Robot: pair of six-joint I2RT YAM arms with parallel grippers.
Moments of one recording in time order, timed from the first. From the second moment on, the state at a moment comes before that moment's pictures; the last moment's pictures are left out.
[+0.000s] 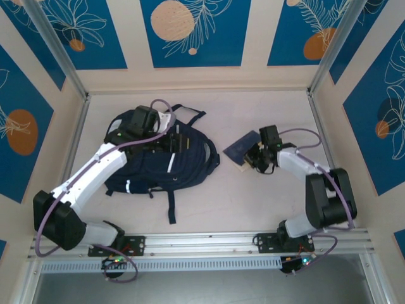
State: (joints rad) left arm -0.52 1.36 1.23 -0.66 0.38 -0.38; right arm 0.23 1.44 0.79 -0.46 -0.26 0.97
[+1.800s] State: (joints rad) left arm -0.93 2.26 1.73 -0.58 0.39 -0.48; right arm 0.12 1.17 0.51 -0.63 -0.13 0.96
